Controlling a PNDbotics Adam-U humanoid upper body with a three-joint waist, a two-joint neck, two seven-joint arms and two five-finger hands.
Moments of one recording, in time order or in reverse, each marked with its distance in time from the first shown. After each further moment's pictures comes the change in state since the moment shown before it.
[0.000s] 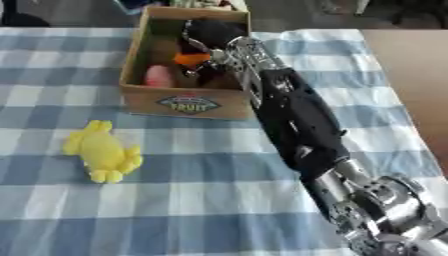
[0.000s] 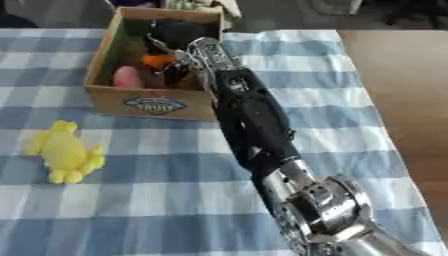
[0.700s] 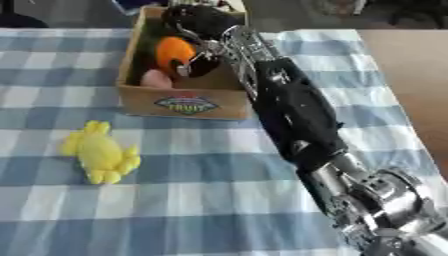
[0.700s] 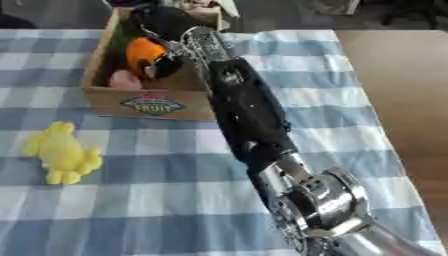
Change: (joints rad) left arm 0.000 0.000 -0.001 0.000 0.004 0.002 -0.003; right arm -0.035 -0.001 0.000 -0.008 0.064 -0.019 -0.013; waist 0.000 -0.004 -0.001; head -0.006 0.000
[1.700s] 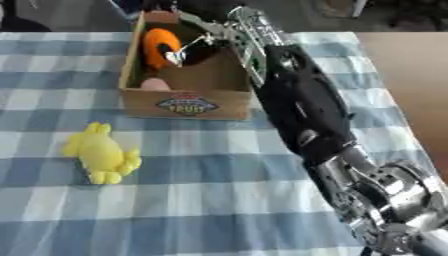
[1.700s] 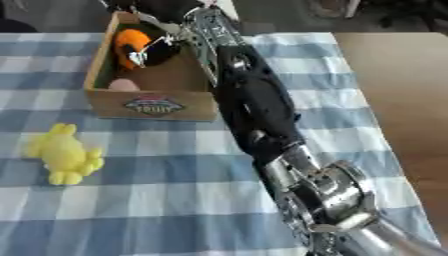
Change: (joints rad) left arm 0.007 0.000 0.001 0.000 0.001 0.001 0.004; right arm -0.004 -0.067 0.119 -0.156 -0.397 -0.197 0.095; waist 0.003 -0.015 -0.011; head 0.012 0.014
